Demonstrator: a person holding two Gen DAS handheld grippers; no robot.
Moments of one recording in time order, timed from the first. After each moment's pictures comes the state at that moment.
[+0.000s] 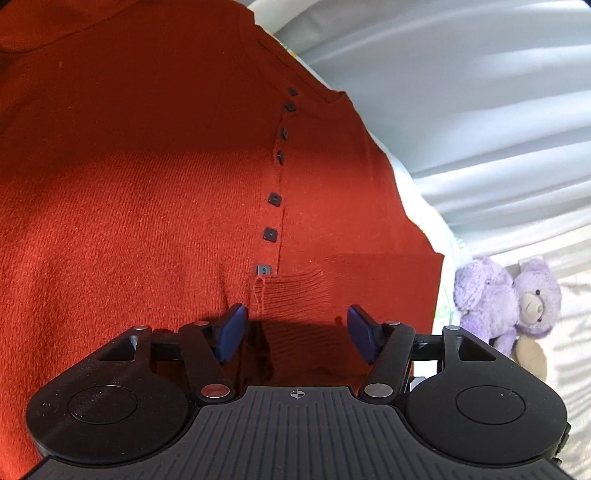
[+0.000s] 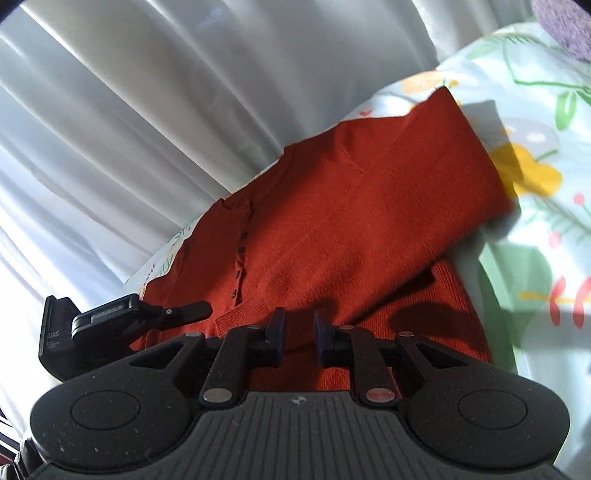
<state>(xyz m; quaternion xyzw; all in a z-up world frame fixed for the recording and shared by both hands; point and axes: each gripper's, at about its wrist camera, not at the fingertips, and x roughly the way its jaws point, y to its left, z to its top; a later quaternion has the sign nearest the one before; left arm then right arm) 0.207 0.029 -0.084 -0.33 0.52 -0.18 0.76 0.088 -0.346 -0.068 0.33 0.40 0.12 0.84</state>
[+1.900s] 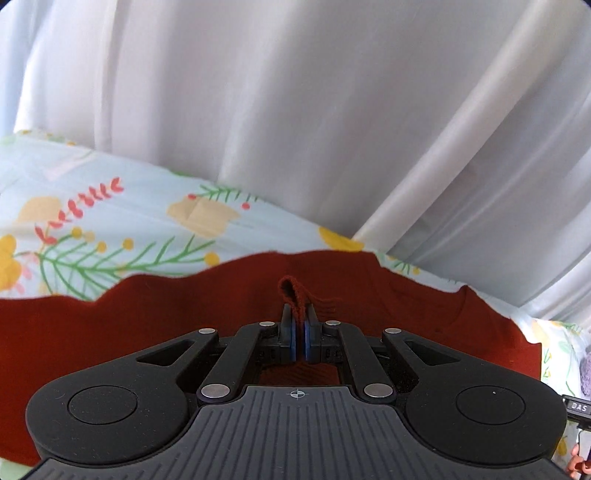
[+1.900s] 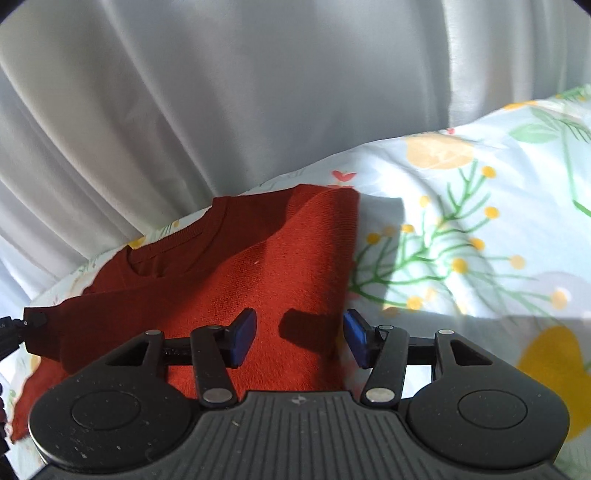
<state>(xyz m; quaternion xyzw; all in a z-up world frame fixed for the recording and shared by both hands) 0.294 0.150 -0.027 -0.17 0.38 -0.02 0.91 0.260 -0.340 -0.084 0.21 0.44 0.04 0.87</state>
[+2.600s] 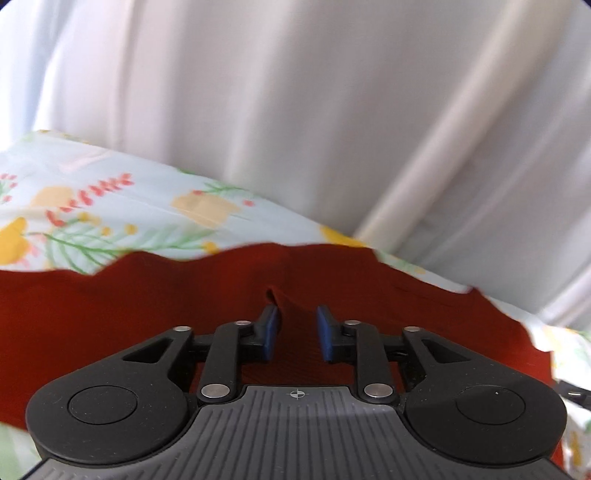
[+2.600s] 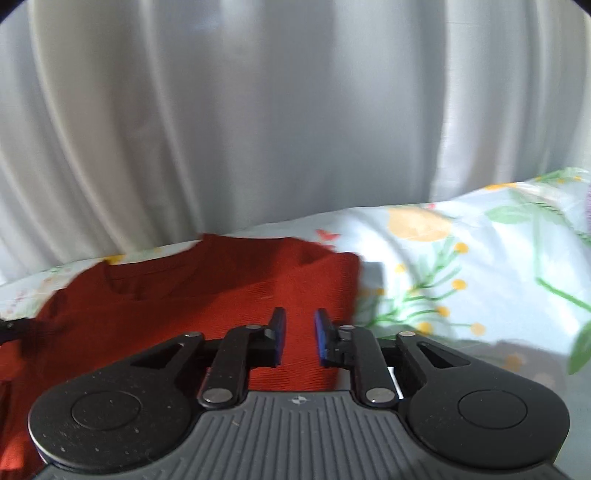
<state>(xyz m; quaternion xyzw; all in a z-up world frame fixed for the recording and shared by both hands) 0.270 0.117 -0.036 -0.16 0.35 0.01 0.92 0.245 -0.325 -0.064 0.13 0.36 0.02 0.92</state>
